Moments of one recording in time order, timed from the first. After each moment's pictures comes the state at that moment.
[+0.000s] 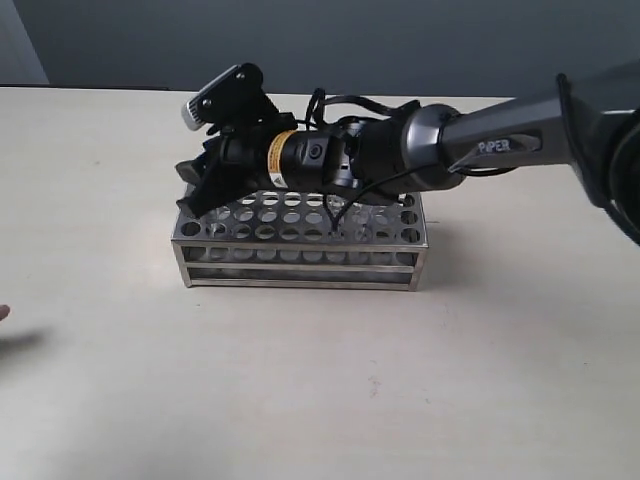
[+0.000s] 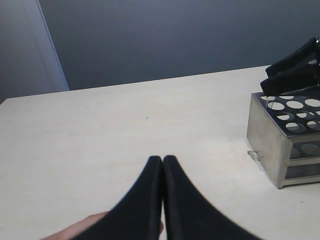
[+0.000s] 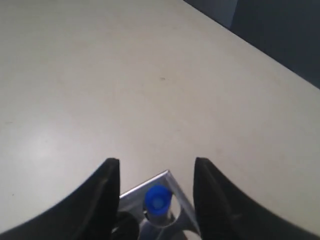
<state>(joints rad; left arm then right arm) 0.03 0.00 0.01 0.21 0.25 -0.12 0.83 2.17 -1.39 -0.78 -0.37 0.58</state>
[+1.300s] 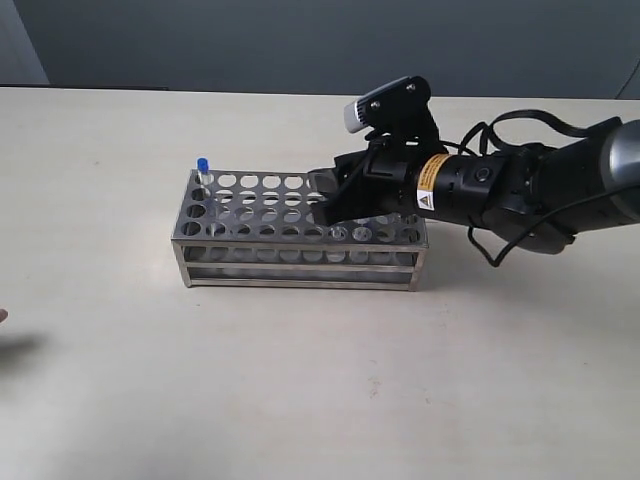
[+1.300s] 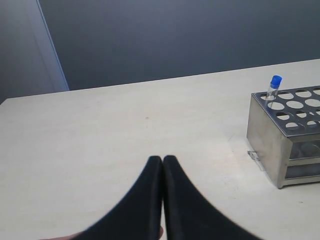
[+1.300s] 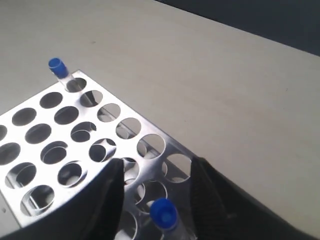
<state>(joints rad) 0.03 0.00 0.01 0.21 0.25 -0.12 0.62 1.85 -0.85 -0.60 -0.53 0.50</state>
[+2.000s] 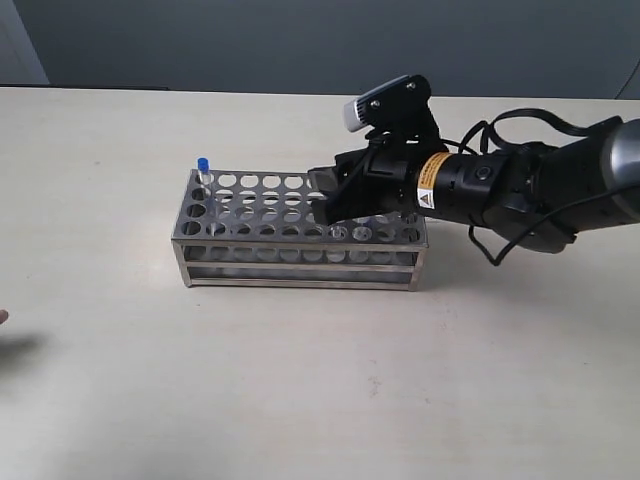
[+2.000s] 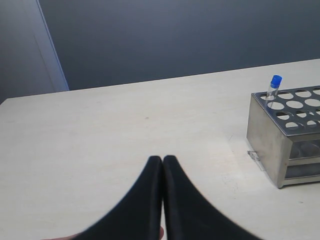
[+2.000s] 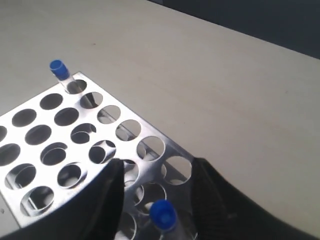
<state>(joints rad) 0.03 0.00 0.01 0.21 0.25 -0.12 0.62 1.84 -0.85 -0.59 -0.53 0.48</state>
